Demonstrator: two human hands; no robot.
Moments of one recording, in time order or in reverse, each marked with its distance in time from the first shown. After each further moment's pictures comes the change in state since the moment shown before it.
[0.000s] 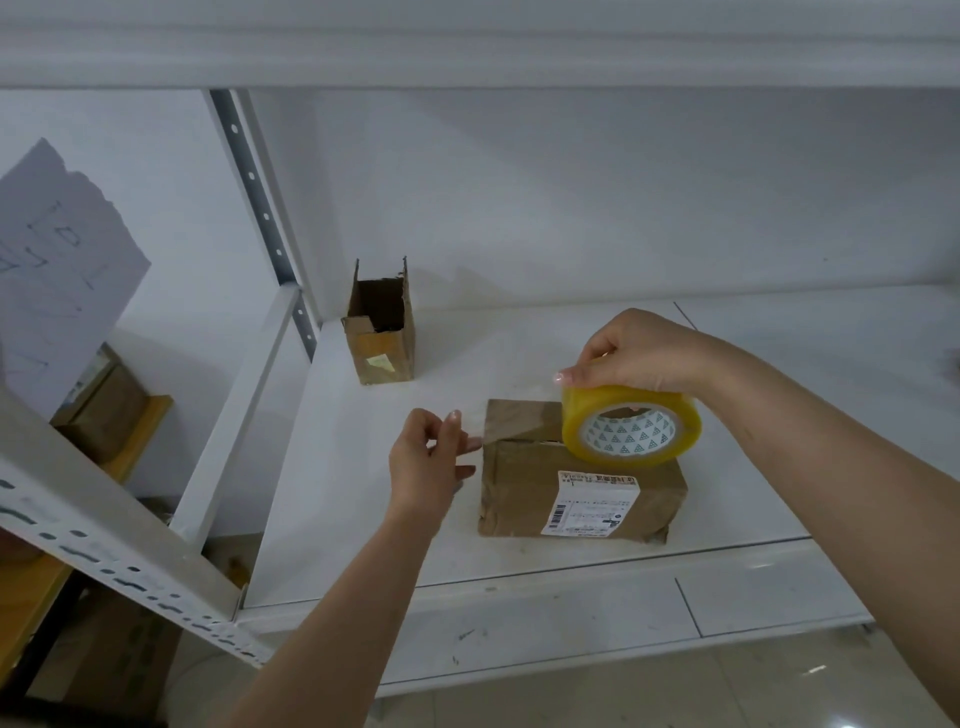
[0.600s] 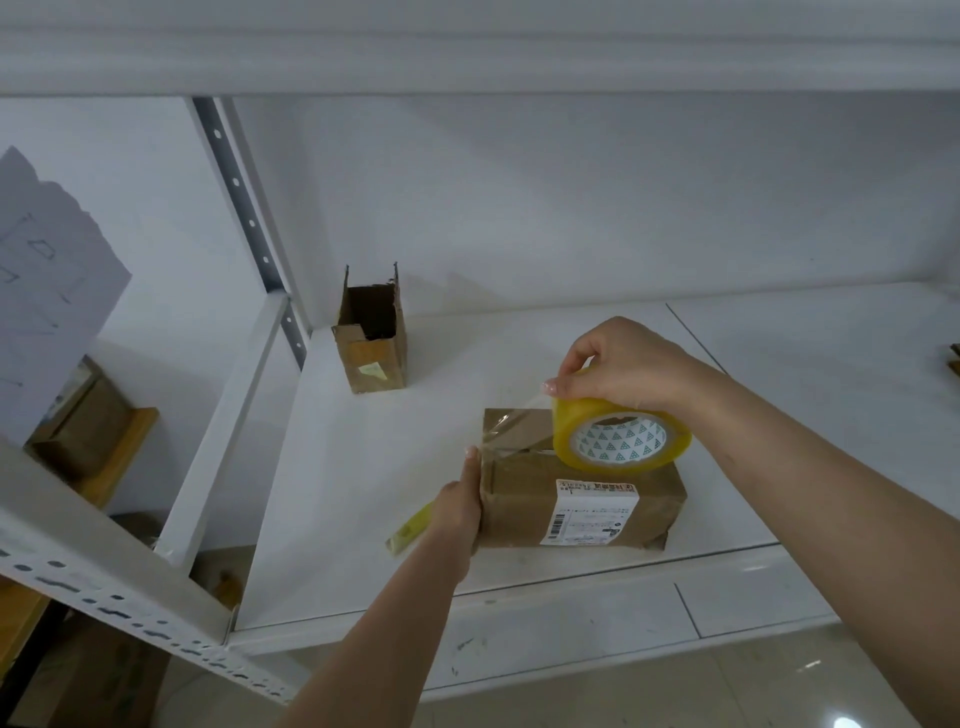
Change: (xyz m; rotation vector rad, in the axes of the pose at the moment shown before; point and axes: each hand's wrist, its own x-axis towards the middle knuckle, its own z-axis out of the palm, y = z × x) left_hand -0.004 -0.033 0.027 0.192 -0.086 -0.538; right_hand 0.007 -0.001 0.015 -0.031 0.134 0.008
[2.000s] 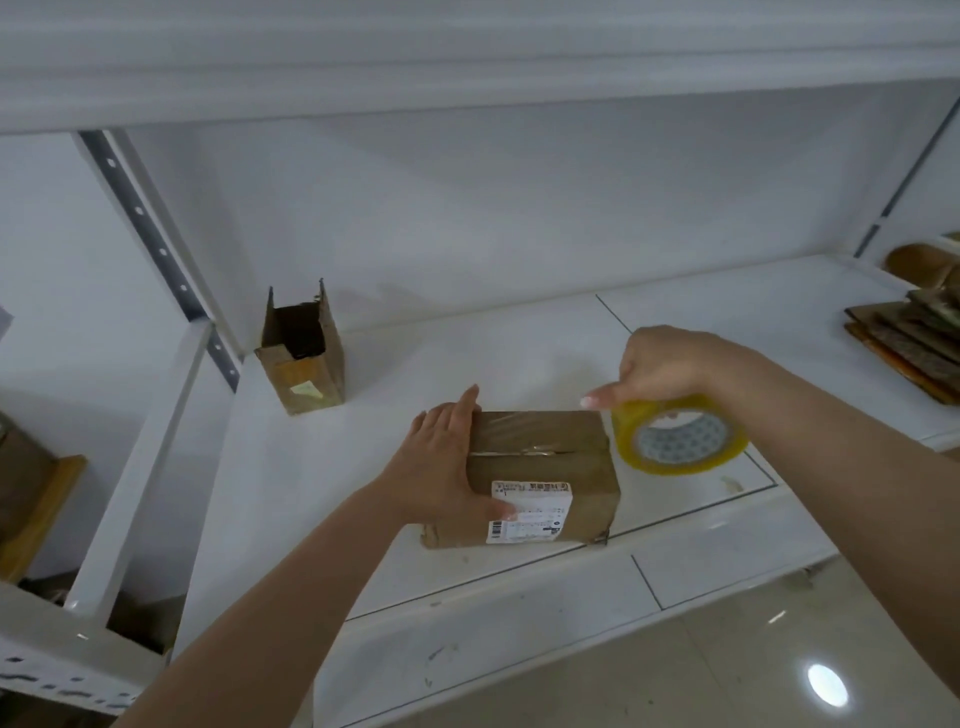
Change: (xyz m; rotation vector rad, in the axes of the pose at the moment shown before) left_hand -0.022 0.059 0.010 1.177 -0.270 1.028; right_hand -0.038 0.090 -0.047 -0.269 -0.178 0.236
